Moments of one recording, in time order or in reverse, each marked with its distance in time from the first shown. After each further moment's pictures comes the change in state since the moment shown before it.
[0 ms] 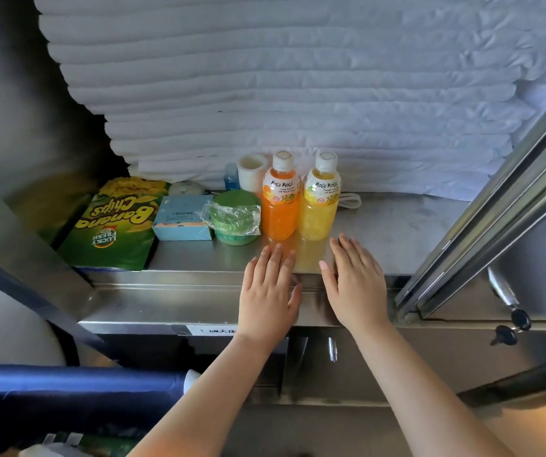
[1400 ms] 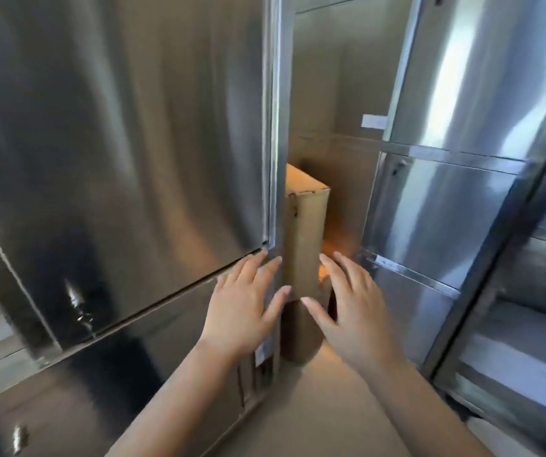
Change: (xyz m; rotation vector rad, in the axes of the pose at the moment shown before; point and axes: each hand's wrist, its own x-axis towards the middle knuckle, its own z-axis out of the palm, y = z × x) left_hand -0.100 0.508 -0.141 -0.452 -0.112 0.746; right_hand -0.355 0.288 -0.396 -0.222 0.308 0.495
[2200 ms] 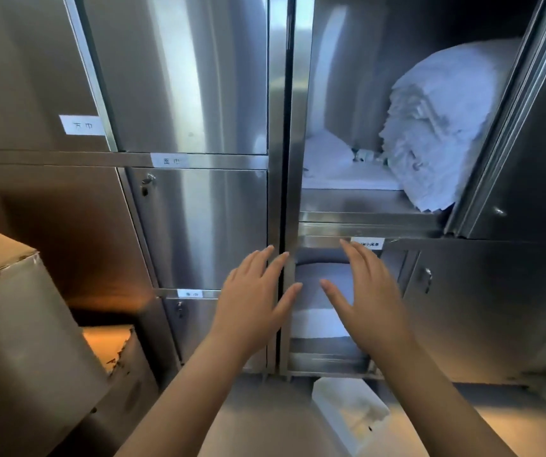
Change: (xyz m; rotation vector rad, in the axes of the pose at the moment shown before) left_hand 0.293 0.297 0.254 -0.388 -0.213 0.628; right_hand 0.027 0.377 -0.107 -0.393 0.224 0.699
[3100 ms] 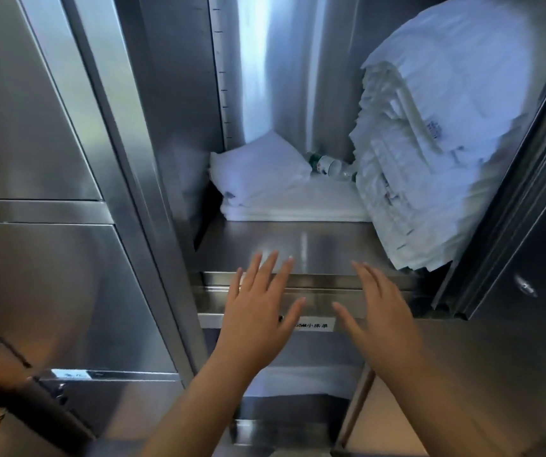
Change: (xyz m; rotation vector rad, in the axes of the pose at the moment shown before) left_hand 0.336 0.090 0.240 0.020 0.007 0.007; right_hand 0.249 0.333 0.061 -0.020 -0.104 0.086
